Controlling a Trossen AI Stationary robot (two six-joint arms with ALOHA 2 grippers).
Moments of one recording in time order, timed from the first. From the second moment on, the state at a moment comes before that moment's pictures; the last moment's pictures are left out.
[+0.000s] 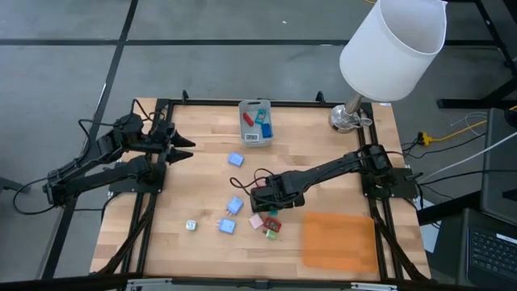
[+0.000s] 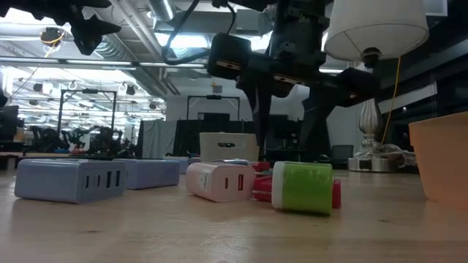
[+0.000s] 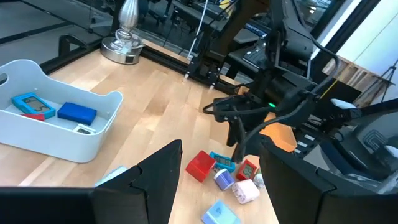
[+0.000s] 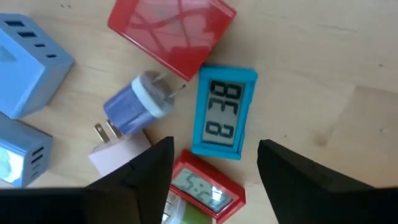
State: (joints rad) left arm 0.52 0.32 0.57 -0.50 0.49 -0.31; right arm 0.26 2.08 1.59 -0.91 -0.04 1.64
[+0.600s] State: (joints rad) left arm 0.52 0.32 0.57 -0.54 0.50 -0.28; right arm 0.25 2.19 1.59 -0.87 -0.11 1.61
